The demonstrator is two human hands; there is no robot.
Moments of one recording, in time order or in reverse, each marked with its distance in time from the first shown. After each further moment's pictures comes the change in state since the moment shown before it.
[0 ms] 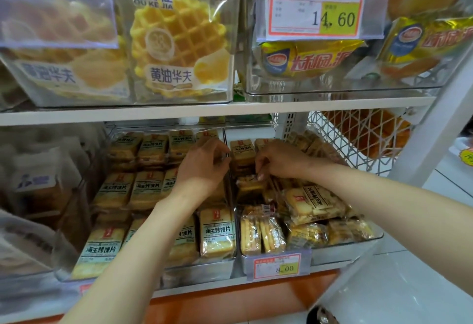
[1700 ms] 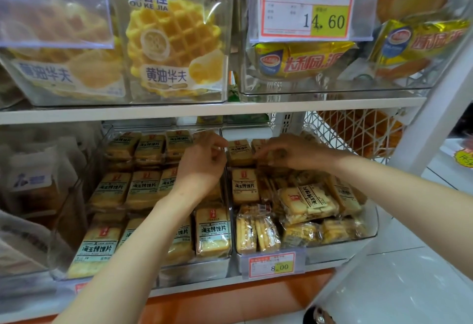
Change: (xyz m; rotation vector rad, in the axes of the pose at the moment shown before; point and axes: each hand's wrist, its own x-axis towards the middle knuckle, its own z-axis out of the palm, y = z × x) left_hand -0.002 0.013 -0.002 -0.103 0.061 -0.011; right_hand -0.014 0.031 -0.019 0.161 -0.022 -0.101
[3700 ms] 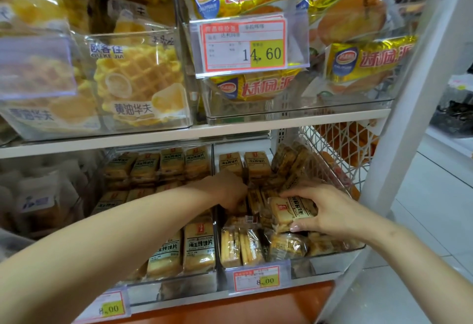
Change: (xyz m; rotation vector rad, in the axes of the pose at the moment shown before) left_hand 0.041 0.004 0.065 0.766 -0.831 0.155; right_hand -0.104 0.016 0.020 -0.060 0.148 0.033
